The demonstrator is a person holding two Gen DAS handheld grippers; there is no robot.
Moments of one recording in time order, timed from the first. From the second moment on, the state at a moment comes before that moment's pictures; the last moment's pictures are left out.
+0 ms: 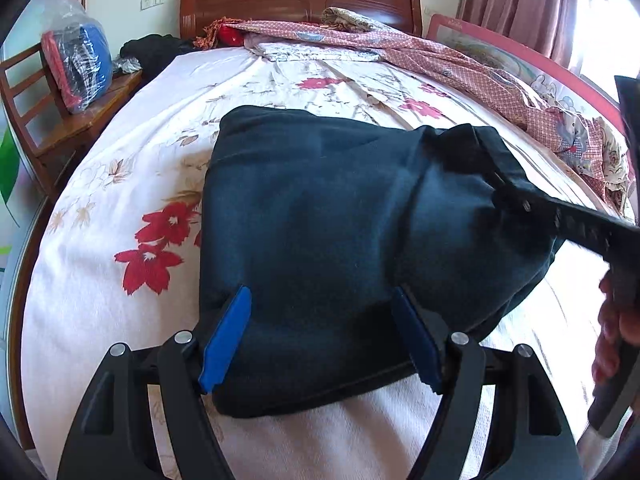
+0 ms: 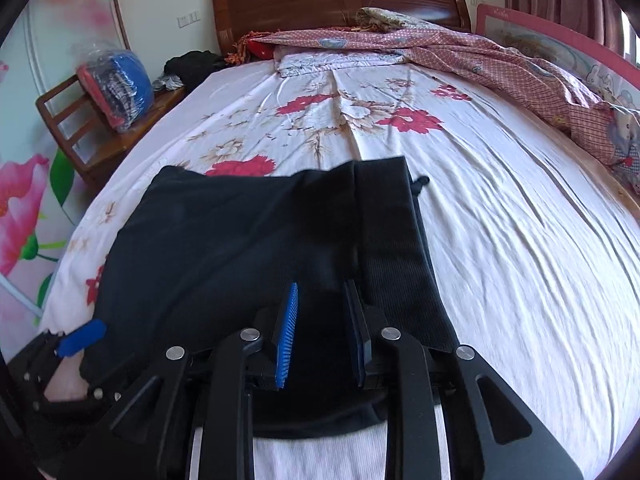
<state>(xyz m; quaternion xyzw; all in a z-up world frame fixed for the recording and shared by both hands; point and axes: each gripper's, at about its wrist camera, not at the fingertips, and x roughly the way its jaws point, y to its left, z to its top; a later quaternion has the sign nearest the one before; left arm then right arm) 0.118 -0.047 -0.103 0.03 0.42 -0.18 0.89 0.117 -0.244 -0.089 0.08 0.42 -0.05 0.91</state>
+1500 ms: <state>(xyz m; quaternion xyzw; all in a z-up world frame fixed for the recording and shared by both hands) 0.027 0.008 -0.046 0.04 0.36 -0.07 0.93 -0.021 -0.189 -0.056 0.05 0.33 -0.10 0.94</state>
